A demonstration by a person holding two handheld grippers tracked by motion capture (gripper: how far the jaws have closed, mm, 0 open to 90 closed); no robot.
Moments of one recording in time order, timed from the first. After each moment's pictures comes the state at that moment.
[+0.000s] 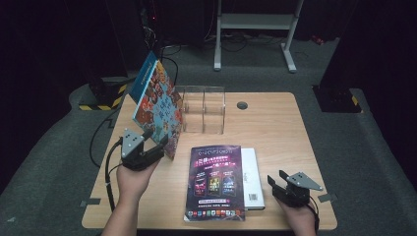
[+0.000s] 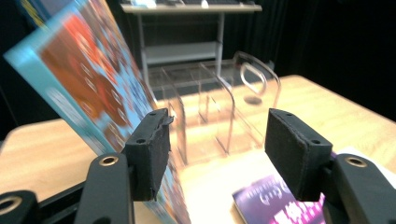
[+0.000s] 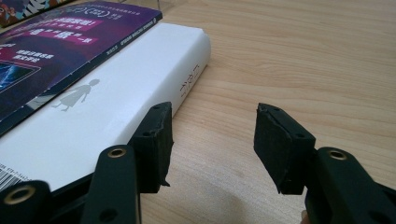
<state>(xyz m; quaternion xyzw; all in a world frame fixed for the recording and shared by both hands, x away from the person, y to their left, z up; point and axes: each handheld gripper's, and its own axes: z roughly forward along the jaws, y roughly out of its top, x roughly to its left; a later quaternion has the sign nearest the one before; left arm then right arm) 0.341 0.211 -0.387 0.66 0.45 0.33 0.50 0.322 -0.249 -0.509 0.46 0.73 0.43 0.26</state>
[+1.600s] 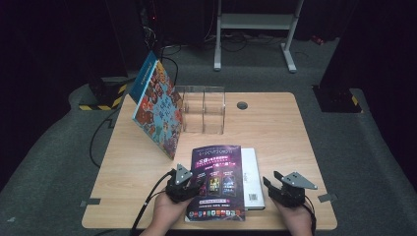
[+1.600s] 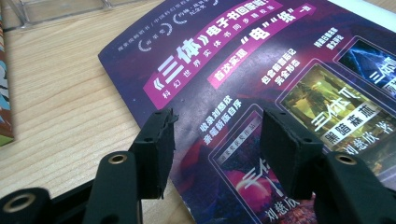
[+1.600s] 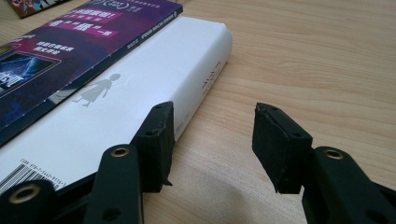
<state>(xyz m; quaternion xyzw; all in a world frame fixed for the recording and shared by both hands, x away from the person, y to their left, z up) 0.327 0.125 -0.512 0.78 0.43 0.20 0.41 0.323 -0.238 -0.511 0.45 0.75 0.42 0.25</state>
